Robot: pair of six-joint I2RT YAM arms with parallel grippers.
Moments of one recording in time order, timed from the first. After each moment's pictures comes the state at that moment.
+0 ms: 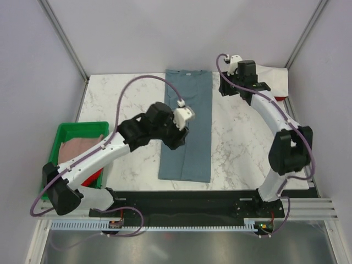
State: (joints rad) left arm -0.90 1.34 1.24 -0.62 0.15 0.15; right arm 0.20 1.86 1.61 -0.38 -0.11 -0.10
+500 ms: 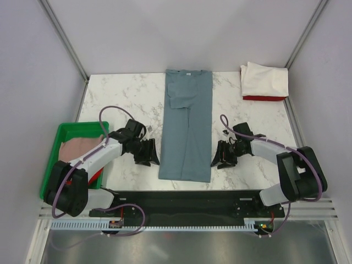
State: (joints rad) left arm -0.40 1.31 0.76 -0.63 0.36 -0.42; right arm 0.25 1.48 0.65 -0.43 -0.58 0.40
